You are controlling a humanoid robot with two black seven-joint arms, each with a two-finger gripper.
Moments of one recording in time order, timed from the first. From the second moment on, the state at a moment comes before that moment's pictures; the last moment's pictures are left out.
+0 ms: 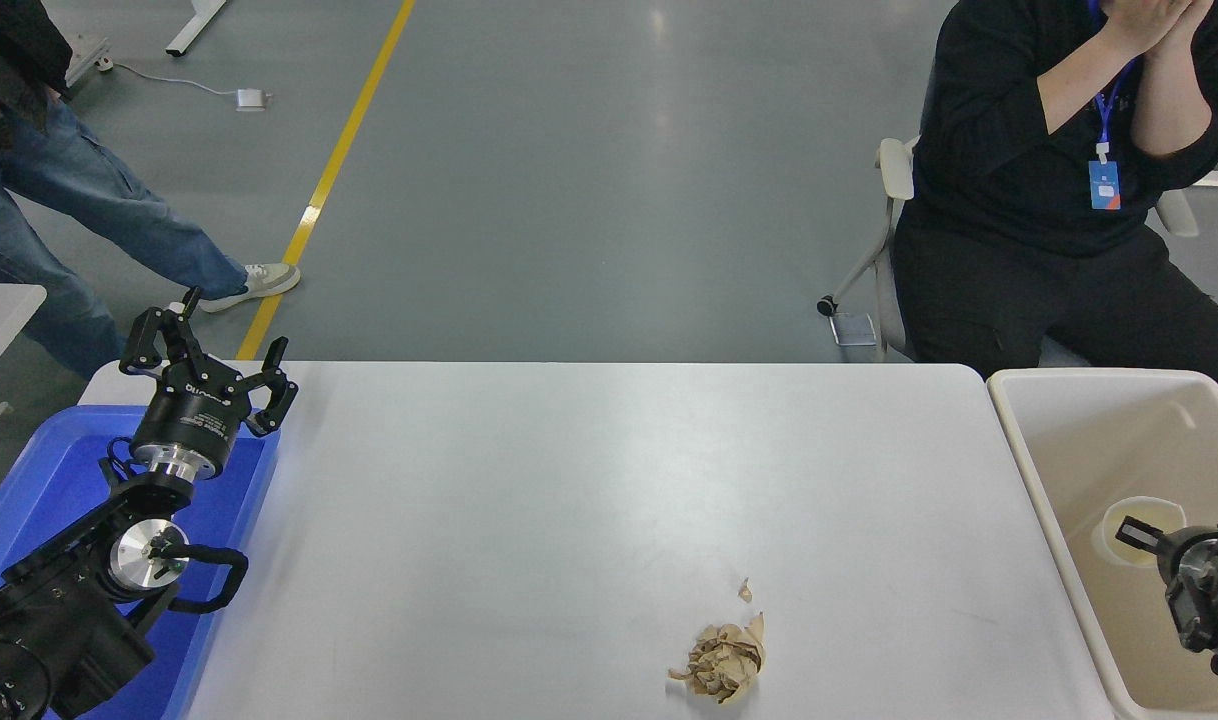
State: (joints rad) left arm -0.53 0.39 -0.87 -0.51 0.08 -0.53 -0.58; right arm 0.65 -0.29 -0.51 -0.14 -0.49 0.05 0.08
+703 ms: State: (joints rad) left arm -0.53 0.39 -0.87 -0.51 0.08 -0.53 -0.58; right arm 0.69 -0.28 -0.48 -0.13 -0.46 -0.20 0.08
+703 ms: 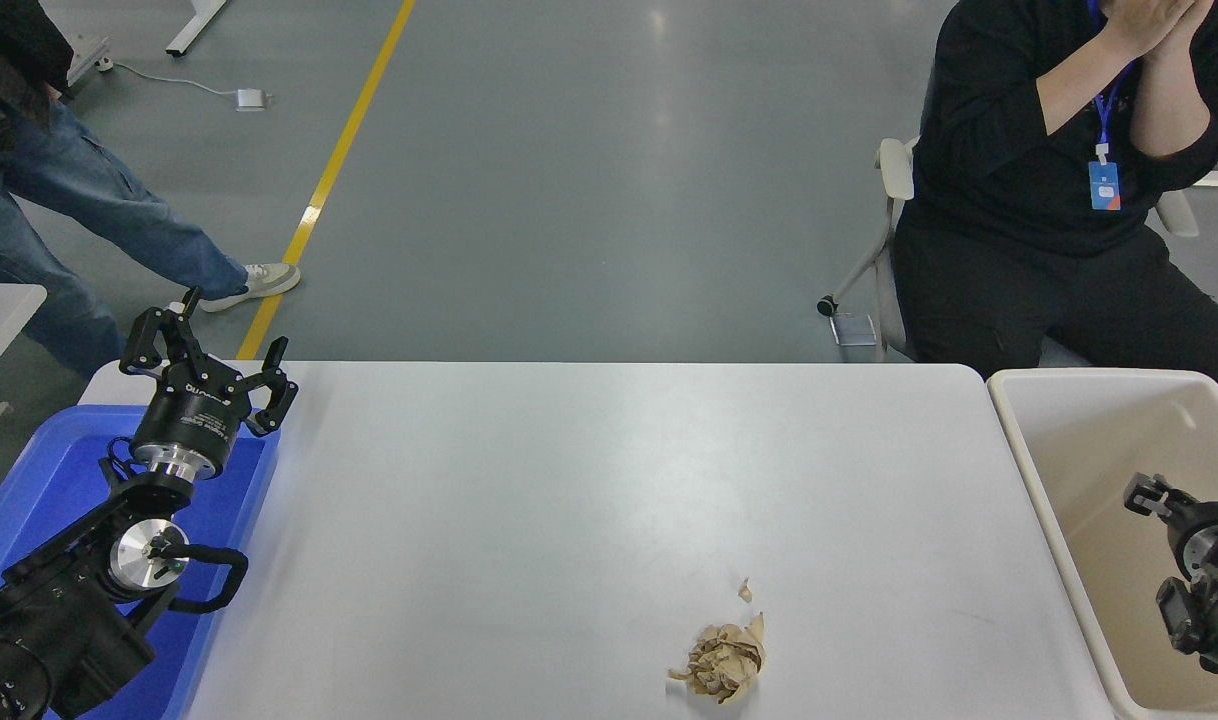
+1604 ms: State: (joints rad) left arm -0.53 0.39 -0.87 -0.51 0.08 -0.53 -0.58; right arm 1.15 -0.50 0.16 0.21 -0.30 -0.22 0.09
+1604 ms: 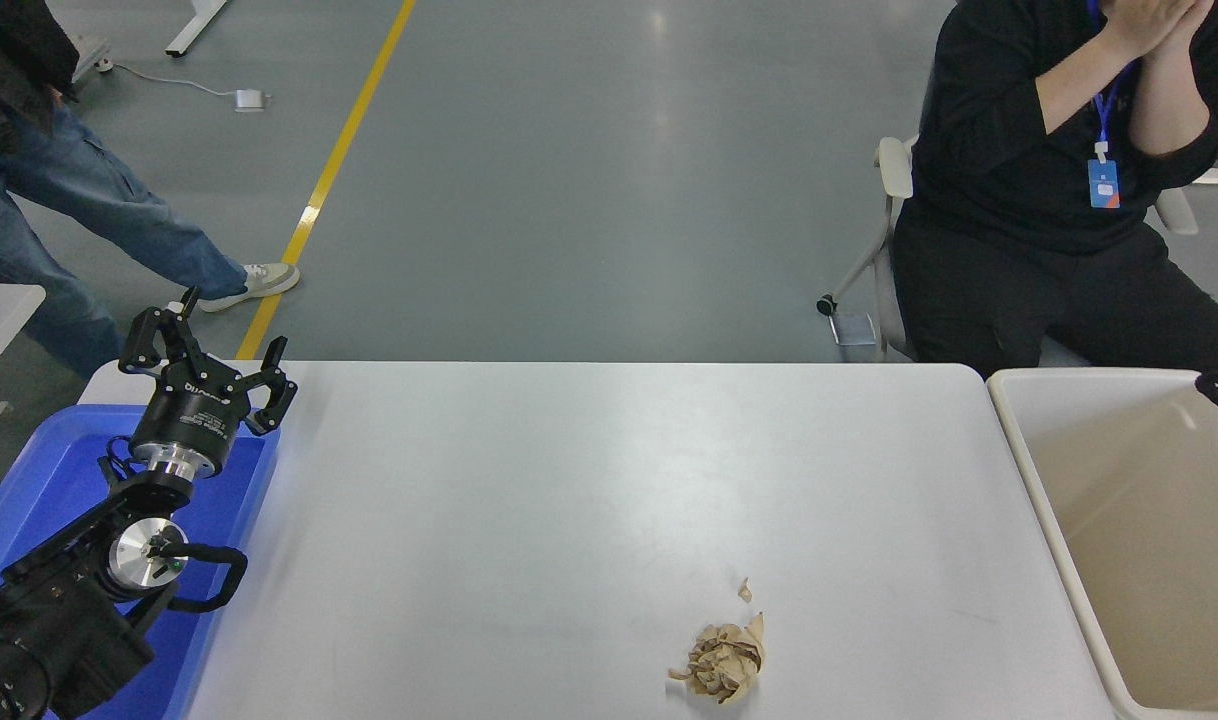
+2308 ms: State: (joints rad) left arm -0.53 0.39 -0.87 -0.51 0.07 -0.53 -0.58; right arm 0.96 -0.64 0.78 0.75 -0.31 -0.16 0.23
